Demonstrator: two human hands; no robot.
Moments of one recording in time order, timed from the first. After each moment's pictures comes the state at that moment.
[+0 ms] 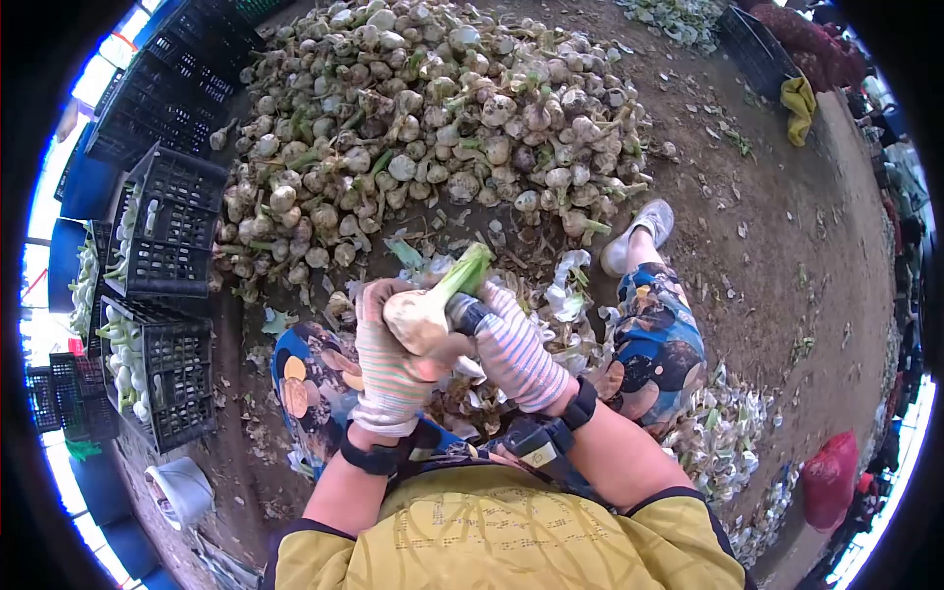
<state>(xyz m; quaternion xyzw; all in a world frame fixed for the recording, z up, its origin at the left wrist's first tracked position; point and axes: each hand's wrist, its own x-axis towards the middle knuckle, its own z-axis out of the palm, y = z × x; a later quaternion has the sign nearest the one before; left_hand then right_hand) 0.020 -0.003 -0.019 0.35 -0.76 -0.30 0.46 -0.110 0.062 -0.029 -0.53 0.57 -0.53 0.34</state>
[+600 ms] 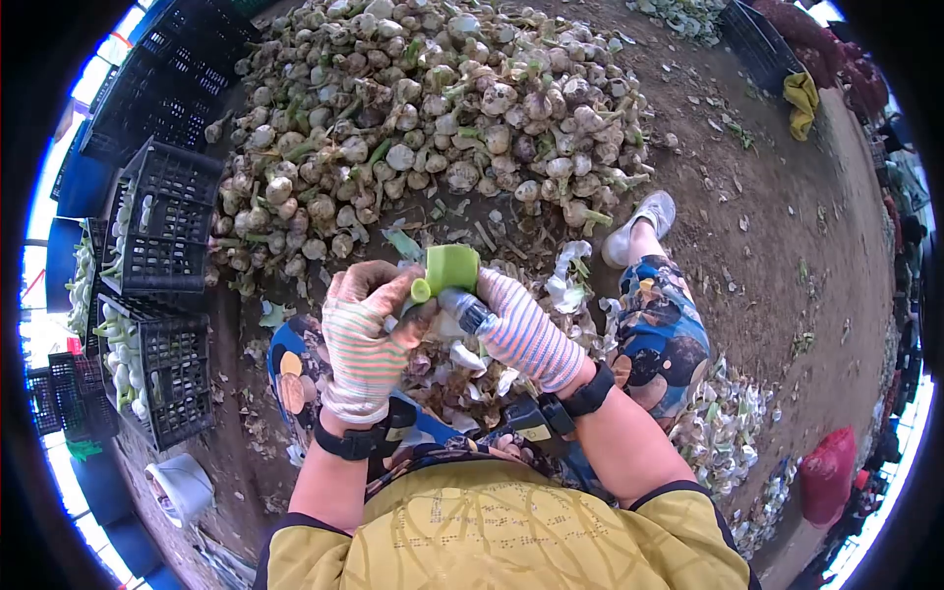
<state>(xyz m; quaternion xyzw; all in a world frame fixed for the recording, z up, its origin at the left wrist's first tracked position) 0.034 -0.024 0.002 0.33 -0.86 -0.23 0.31 -0.122 0.056 -0.025 -0.37 0.51 -0.53 0.57</state>
